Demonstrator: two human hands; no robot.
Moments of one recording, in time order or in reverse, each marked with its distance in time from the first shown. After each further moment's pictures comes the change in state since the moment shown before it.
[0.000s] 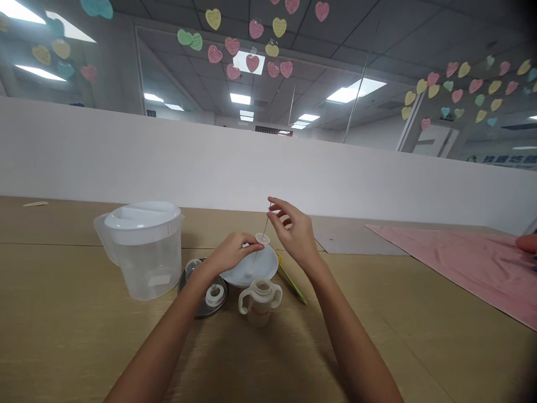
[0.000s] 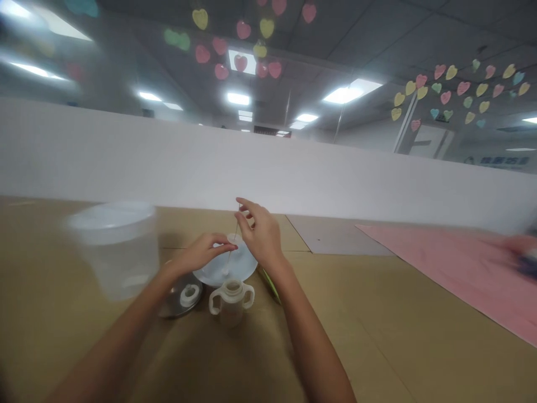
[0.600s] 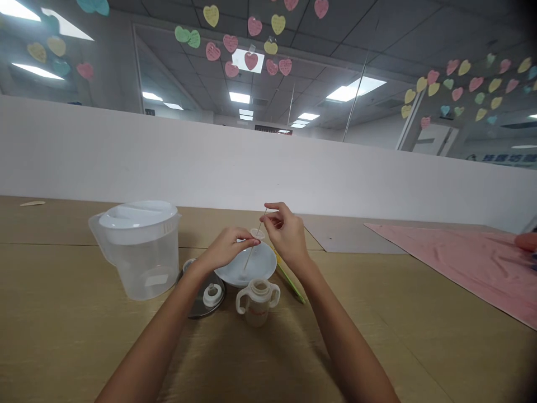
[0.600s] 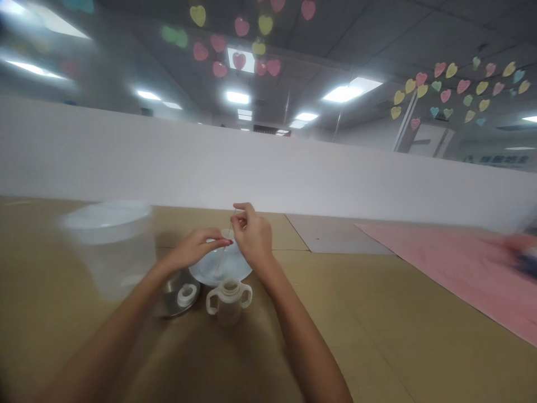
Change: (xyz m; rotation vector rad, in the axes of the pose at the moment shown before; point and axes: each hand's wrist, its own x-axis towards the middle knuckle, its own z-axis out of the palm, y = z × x) left_hand 0.002 -0.005 -0.005 -0.123 0.074 0.007; right_hand -0.005 0.004 0.016 0.020 -0.003 0.126
